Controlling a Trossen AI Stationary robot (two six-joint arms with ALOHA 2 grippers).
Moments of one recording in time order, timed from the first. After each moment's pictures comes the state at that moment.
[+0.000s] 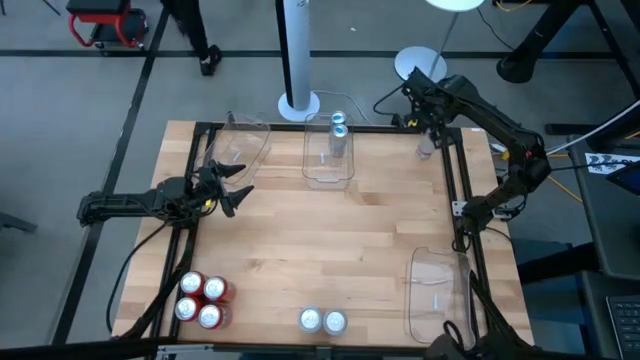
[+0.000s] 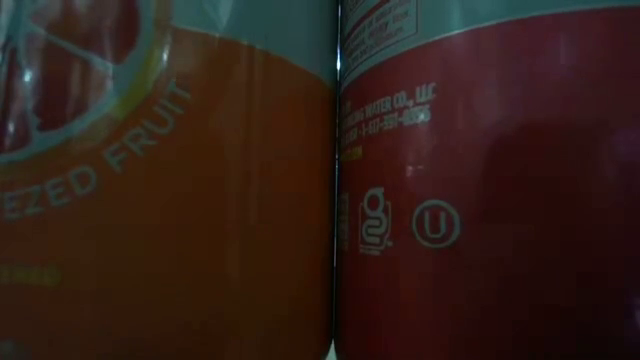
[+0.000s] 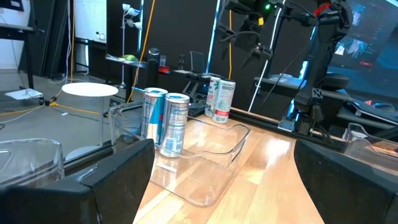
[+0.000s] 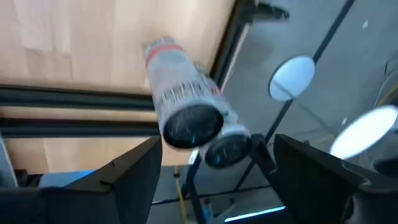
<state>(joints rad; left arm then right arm) 0.04 0.01 0.01 0.06 -0.45 -0.13 -0.81 1.54 1.55 -1.40 0.40 -1.12</state>
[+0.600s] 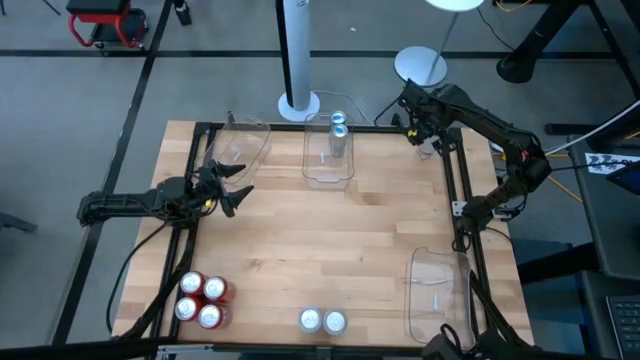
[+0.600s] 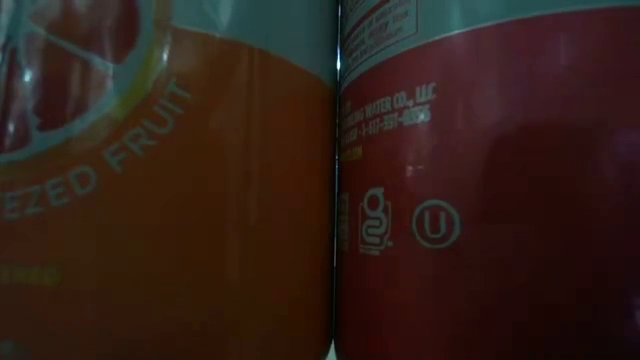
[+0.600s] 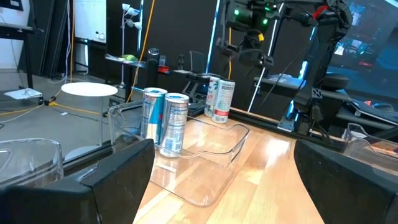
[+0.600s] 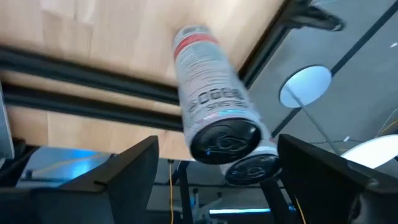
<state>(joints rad) 0.04 0.01 0.01 0.06 -0.44 -0.13 -0.81 1.54 1.41 -1.38 0.44 -1.23</state>
